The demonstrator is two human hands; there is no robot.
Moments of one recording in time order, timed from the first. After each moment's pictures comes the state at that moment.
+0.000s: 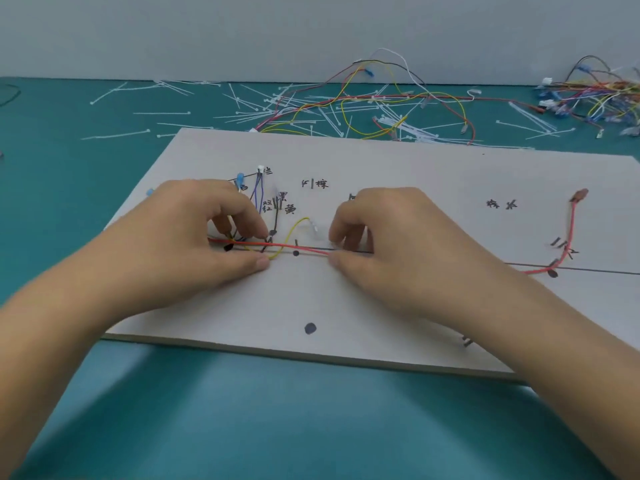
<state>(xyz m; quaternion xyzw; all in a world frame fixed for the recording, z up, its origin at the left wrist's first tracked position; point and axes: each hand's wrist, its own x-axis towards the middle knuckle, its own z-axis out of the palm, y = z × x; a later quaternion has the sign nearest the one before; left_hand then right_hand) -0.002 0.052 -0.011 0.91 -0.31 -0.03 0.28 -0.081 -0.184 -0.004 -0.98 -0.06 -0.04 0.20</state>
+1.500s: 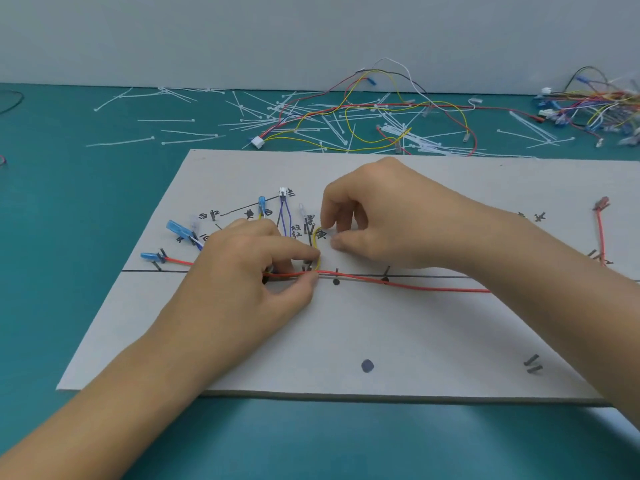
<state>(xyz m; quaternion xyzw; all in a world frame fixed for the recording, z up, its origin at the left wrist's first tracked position) -0.043 0.017 -0.036 0.87 -0.33 0.09 0.35 -0.031 -0.198 0.003 -0.97 -0.16 0.00 0.18</state>
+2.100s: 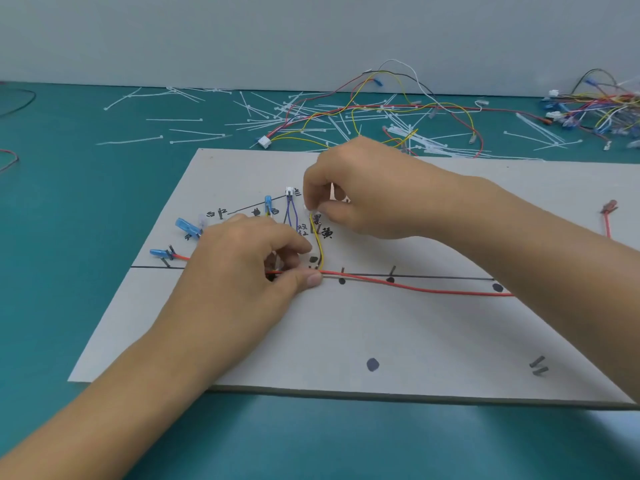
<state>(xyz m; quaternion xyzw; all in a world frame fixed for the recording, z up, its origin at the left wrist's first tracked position) -0.043 0.020 -0.032 0.89 -0.29 0.09 0.35 -0.002 -0.184 0.015 -0.97 -0.22 -0.02 0.10</state>
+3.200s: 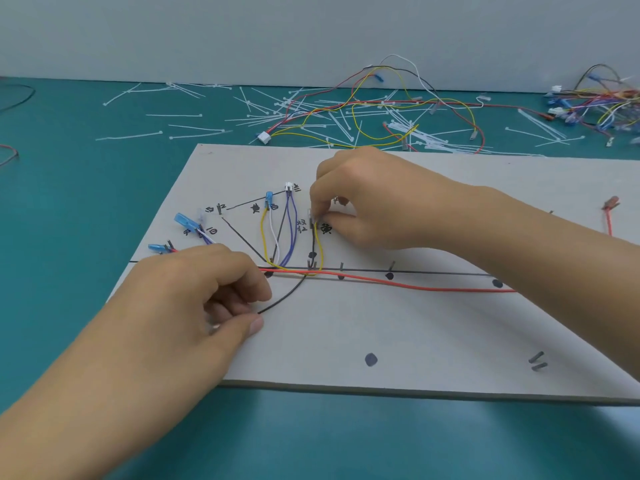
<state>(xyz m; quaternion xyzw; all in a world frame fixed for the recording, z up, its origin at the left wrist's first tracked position) -0.070 0.073 -0.031 0.89 -0.28 0.04 0.34 -0.010 -0.192 0.002 -0.96 -0.27 -0.04 0.10</state>
